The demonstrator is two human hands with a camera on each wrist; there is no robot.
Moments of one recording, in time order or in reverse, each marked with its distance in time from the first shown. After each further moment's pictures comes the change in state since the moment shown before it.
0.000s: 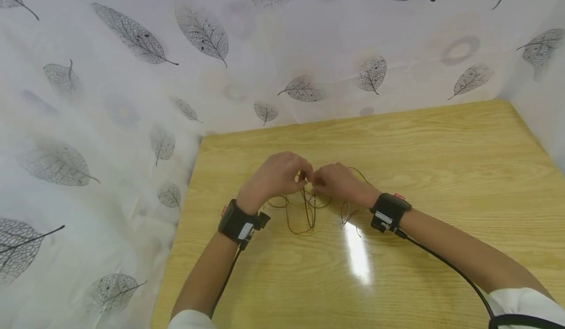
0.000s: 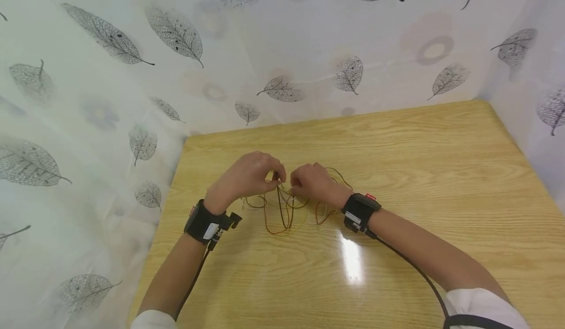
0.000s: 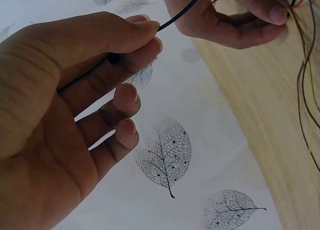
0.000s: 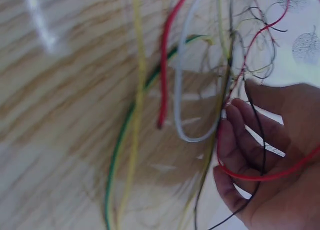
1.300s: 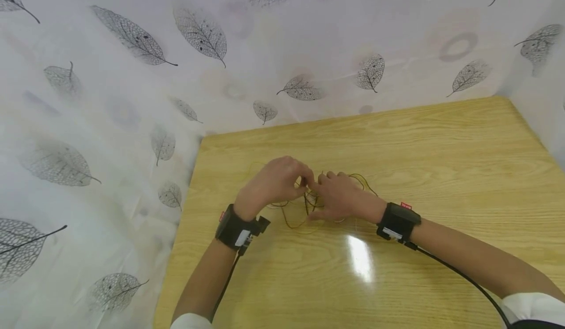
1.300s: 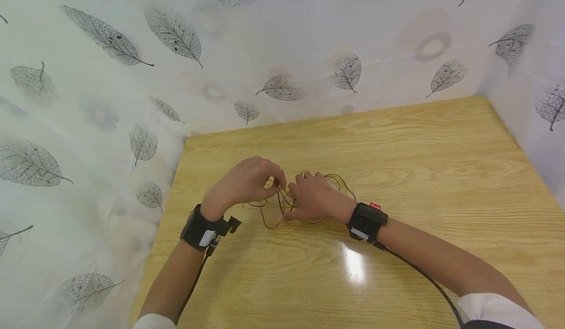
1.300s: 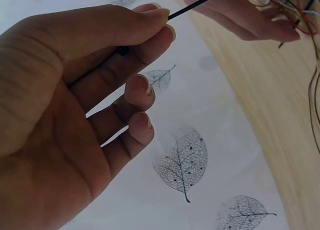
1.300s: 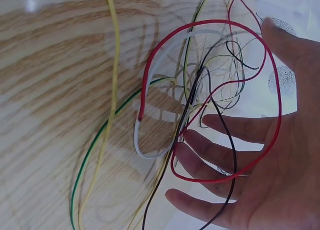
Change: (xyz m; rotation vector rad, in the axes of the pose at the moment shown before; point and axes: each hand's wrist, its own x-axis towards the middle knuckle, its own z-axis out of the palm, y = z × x) left_hand -0.008 0.015 -0.003 -0.065 -0.035 0.028; right_hand -0.030 -0.042 -0.014 -0.426 -0.279 0.032
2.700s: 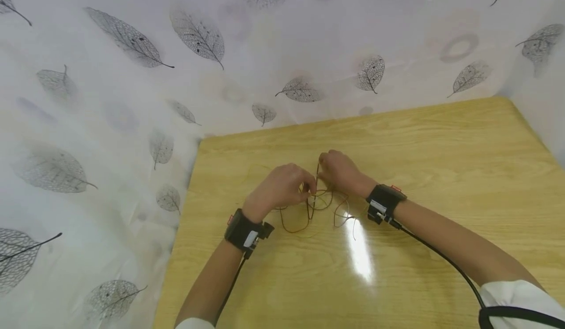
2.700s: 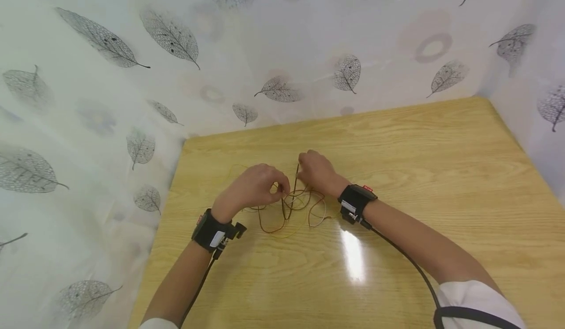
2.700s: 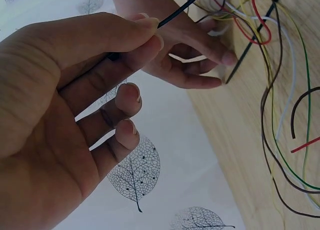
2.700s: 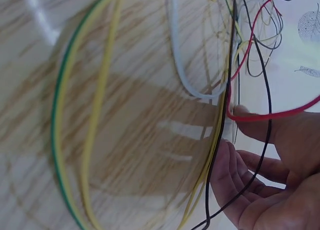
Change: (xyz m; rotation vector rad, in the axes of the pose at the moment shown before) left_hand 0.012 -0.019 0.037 -0.028 -0.026 -0.047; right_hand 0.051 0.060 0.025 0.507 0.327 0.216
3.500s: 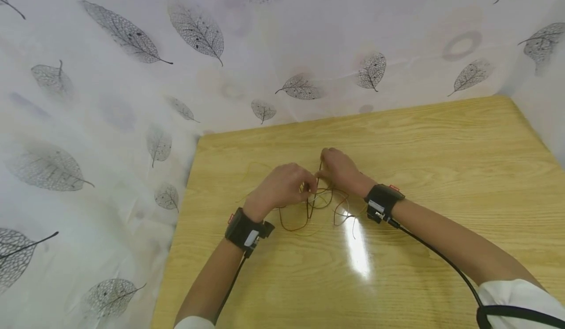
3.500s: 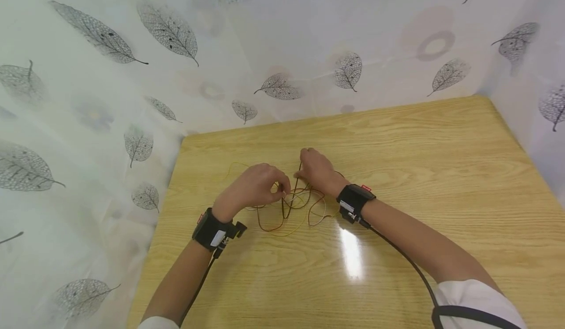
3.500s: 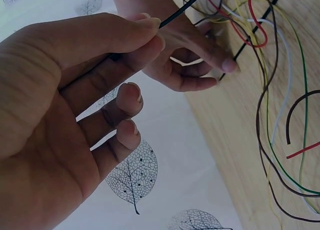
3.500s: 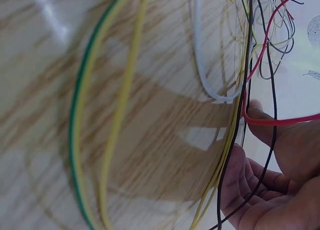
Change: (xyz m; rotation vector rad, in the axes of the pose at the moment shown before) left_hand 0.001 -0.002 0.001 0.021 -0.014 -0.012; right_hand -0.001 -0.002 0.001 -0.008 -0.002 0.036
